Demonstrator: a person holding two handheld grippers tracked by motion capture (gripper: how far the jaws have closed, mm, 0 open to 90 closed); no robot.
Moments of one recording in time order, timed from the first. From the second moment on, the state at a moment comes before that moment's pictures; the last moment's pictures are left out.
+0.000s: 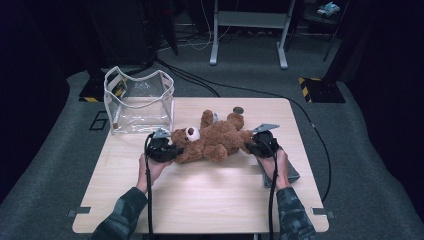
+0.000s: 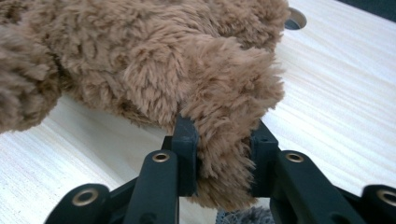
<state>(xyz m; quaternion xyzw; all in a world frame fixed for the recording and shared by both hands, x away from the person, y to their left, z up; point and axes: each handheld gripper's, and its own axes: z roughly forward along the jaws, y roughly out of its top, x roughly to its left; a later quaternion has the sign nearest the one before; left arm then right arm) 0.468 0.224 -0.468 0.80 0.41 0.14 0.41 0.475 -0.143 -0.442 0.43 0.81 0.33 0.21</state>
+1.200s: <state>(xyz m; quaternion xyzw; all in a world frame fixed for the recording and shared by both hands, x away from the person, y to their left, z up) 0.466 0.237 -0.458 0.80 0.40 0.13 0.42 0.447 -0.143 -0.428 0.40 0.81 0.36 0.24</state>
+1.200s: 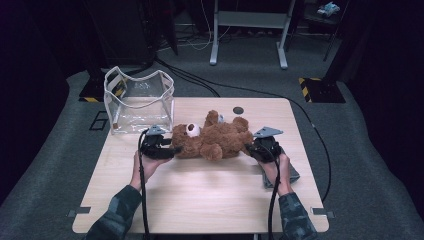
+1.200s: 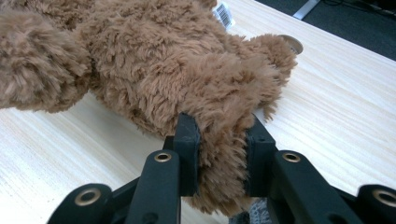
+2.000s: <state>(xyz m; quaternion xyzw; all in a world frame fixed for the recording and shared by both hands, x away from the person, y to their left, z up) 0.464 0.229 -0.482 0.84 0.37 0.17 0.36 0.434 -0.151 -0.434 0.41 0.82 0.36 0.18</state>
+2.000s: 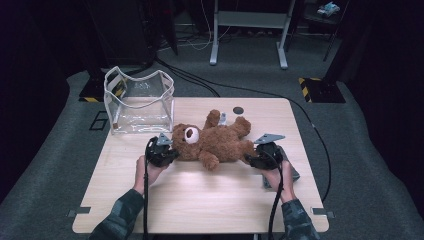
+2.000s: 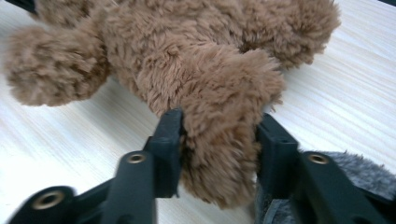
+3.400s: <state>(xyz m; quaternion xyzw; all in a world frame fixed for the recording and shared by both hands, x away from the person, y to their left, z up) 0.467 0.235 -0.493 0.83 0.39 0.16 0.36 0.568 -0.135 -0.437 0.51 0.79 0.34 0.12</state>
